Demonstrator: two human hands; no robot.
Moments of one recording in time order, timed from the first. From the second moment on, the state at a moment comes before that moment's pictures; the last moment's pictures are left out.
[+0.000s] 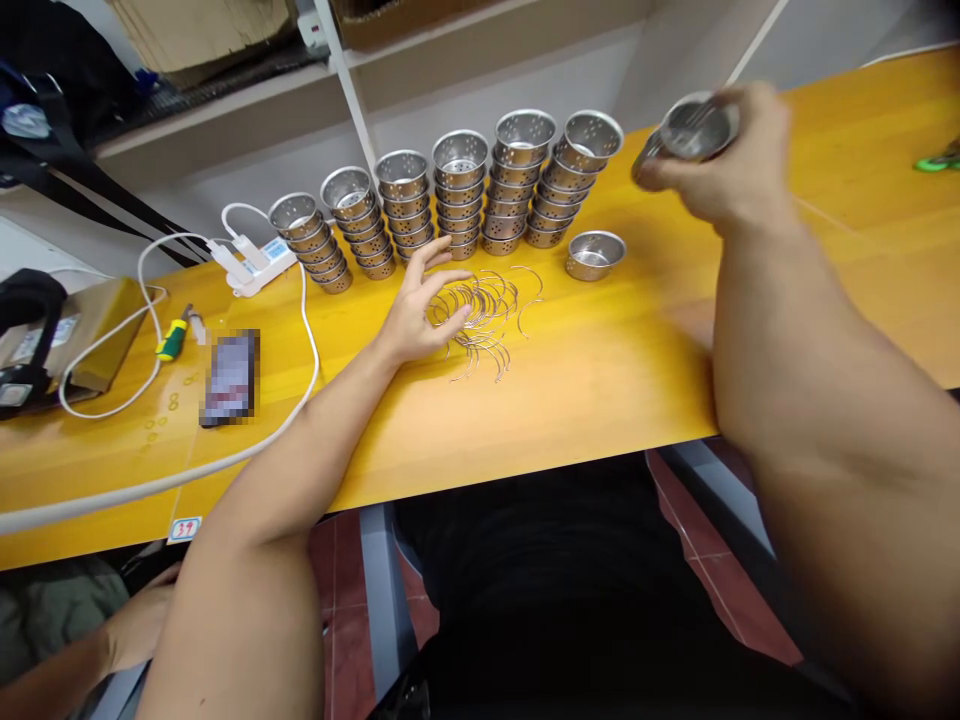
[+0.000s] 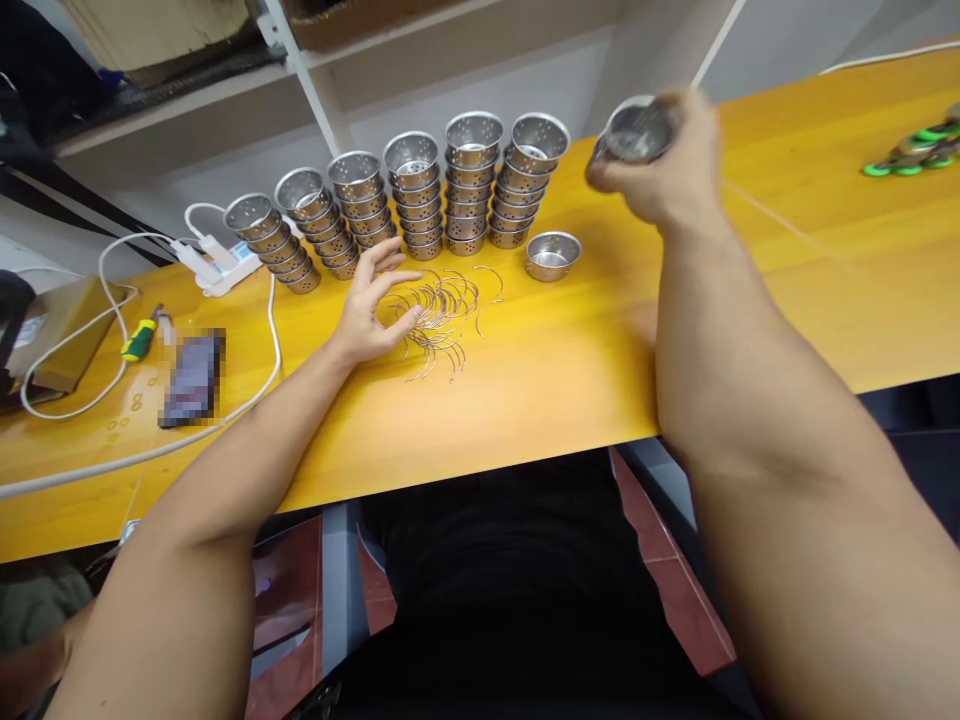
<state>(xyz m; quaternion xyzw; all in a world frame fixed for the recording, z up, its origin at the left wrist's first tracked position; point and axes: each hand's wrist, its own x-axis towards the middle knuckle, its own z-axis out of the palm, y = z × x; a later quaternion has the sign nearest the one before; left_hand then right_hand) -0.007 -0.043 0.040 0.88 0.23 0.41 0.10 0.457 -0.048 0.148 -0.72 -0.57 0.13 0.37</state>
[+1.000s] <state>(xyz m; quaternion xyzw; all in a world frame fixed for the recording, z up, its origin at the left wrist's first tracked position) -0.010 -0.044 0.037 0.89 0.21 0.38 0.11 0.404 -0.083 0.177 -0.74 -0.64 0.23 0.03</state>
